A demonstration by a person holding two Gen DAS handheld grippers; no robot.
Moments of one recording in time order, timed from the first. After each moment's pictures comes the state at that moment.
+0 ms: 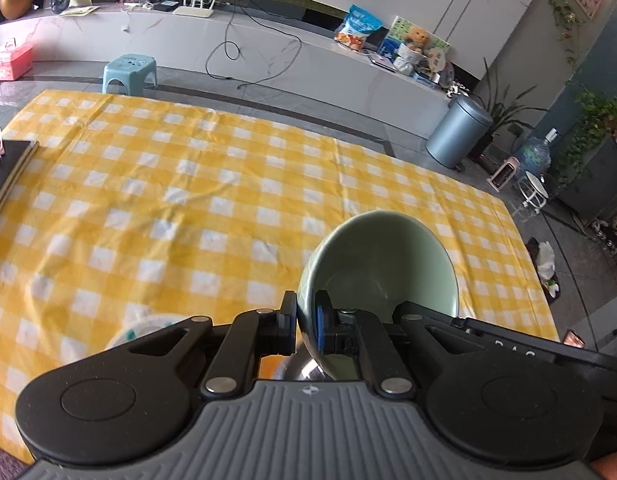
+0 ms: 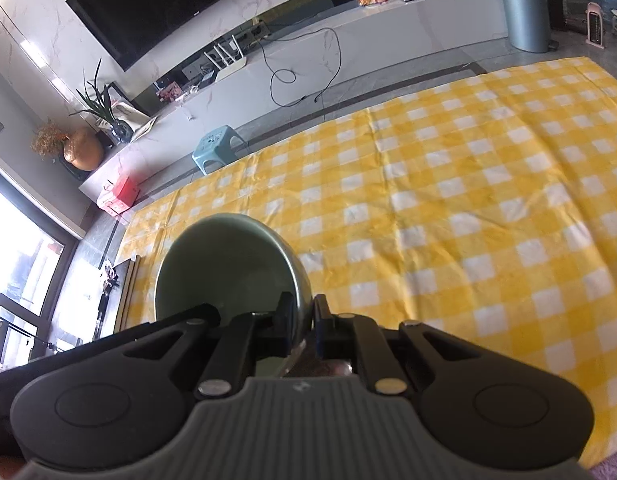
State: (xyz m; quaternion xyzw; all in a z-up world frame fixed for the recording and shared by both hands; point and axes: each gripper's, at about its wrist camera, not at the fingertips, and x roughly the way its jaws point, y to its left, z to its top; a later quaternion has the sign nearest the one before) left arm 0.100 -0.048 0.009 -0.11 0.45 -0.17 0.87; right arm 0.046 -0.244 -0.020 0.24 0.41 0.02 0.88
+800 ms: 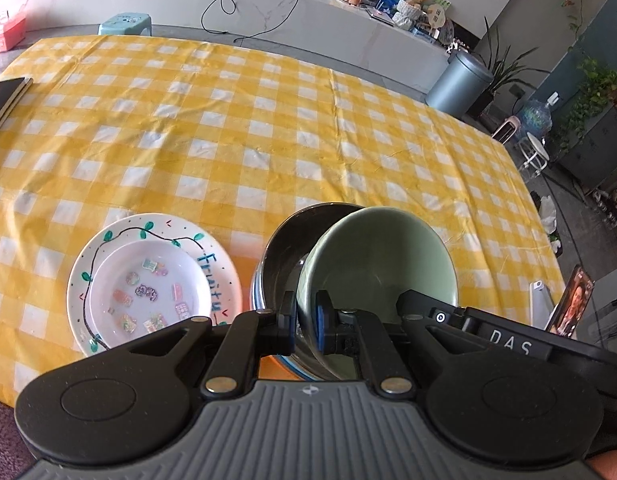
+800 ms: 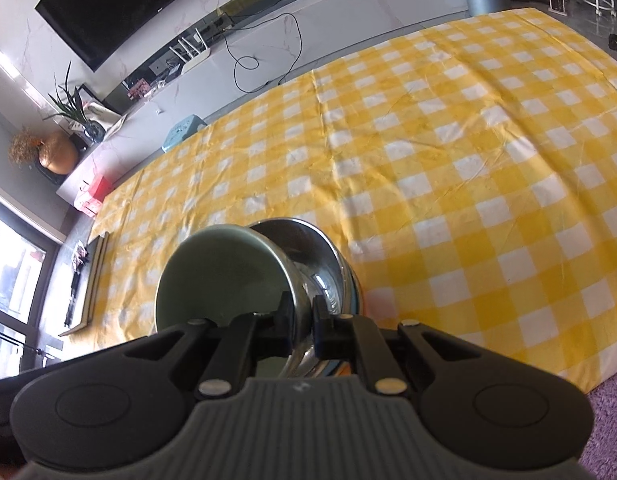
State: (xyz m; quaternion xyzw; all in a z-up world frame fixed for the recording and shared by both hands) left arm 0.061 -0.062 -0.040 -0.08 0.50 -0.17 0.85; right arm -0.008 -0.256 -0.071 0.25 0.43 -0.02 0.87
